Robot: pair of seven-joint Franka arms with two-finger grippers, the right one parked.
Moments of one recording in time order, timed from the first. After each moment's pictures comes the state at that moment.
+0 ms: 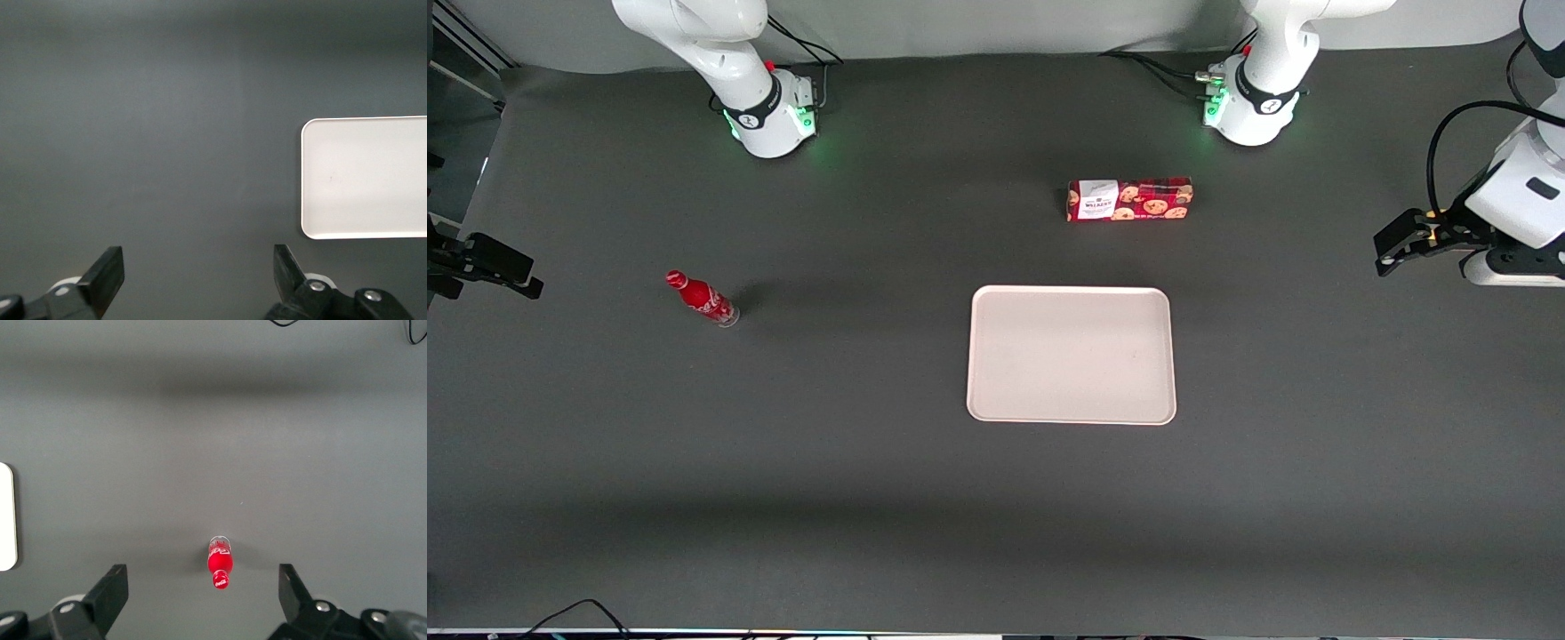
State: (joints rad) arm -0.02 -0.06 -0.05 -1.73 0.02 1.74 -0.03
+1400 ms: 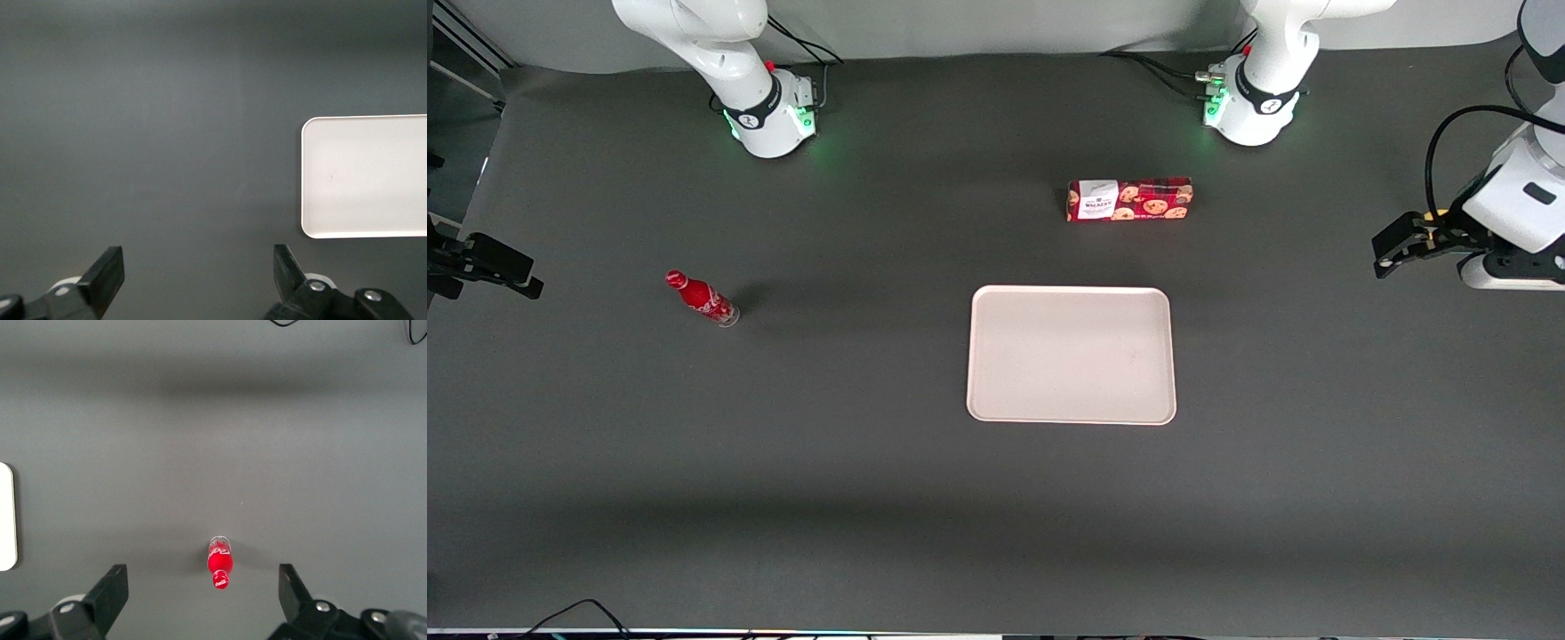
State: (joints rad) arm -0.02 -0.05 -0.05 -1.73 0.02 1.74 -0.03
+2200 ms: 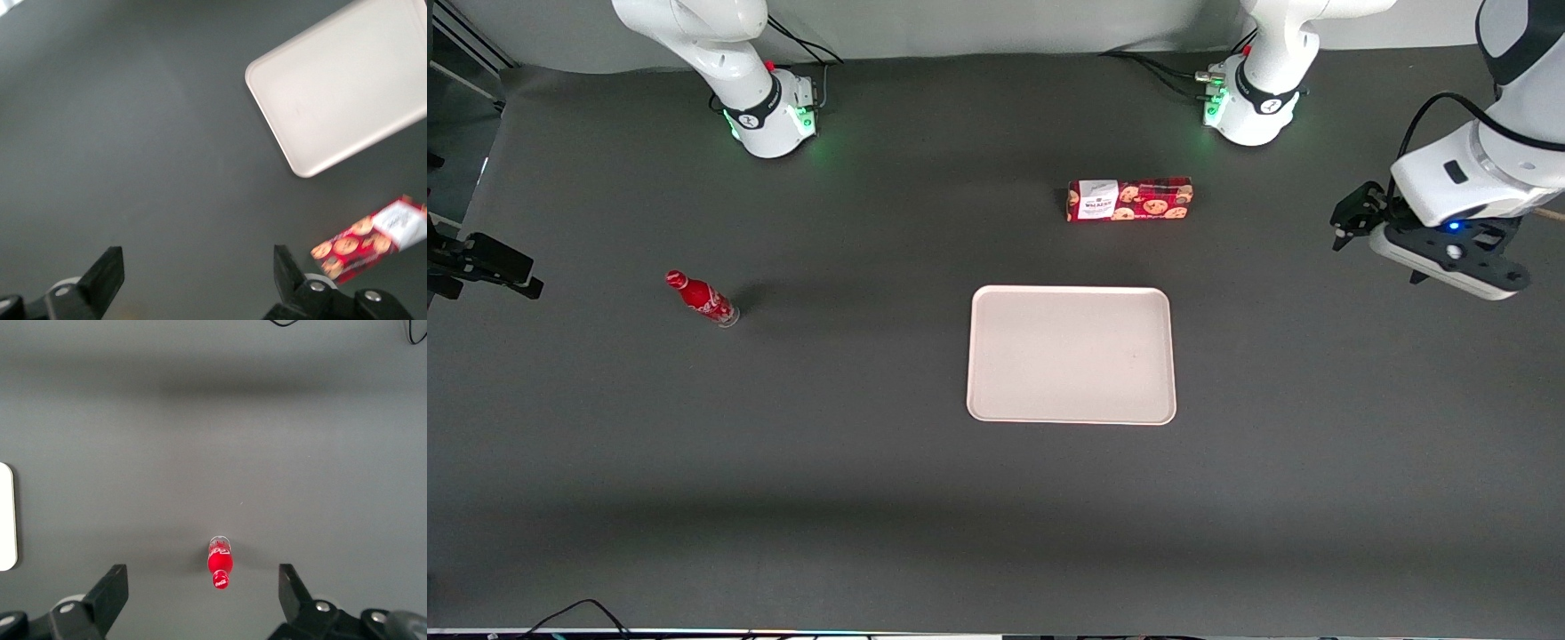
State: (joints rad) arm -0.03 -0.05 -0.10 -1.73 -0.01 1.68 0.45
